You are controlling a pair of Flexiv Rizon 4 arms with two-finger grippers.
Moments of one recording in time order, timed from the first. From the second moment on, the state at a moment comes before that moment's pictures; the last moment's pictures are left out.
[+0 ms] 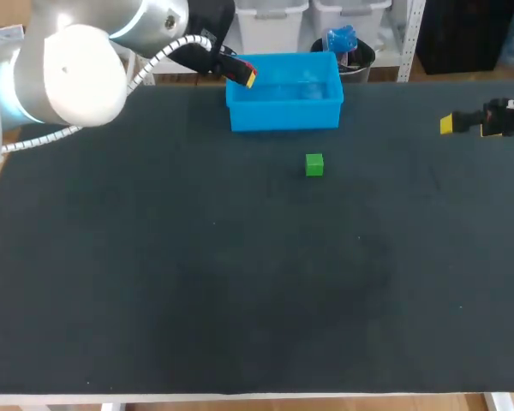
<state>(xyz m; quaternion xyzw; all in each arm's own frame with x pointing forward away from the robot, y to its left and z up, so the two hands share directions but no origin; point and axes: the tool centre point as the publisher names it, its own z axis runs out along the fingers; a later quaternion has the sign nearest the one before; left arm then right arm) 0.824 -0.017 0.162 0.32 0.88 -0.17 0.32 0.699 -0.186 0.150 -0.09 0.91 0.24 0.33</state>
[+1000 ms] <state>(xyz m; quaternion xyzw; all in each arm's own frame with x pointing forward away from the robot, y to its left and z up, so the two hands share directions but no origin) 0.907 -0.029 0.155 0.34 0.86 -0.17 0.34 0.699 -0.186 0.150 -0.09 0.91 0.24 0.33</state>
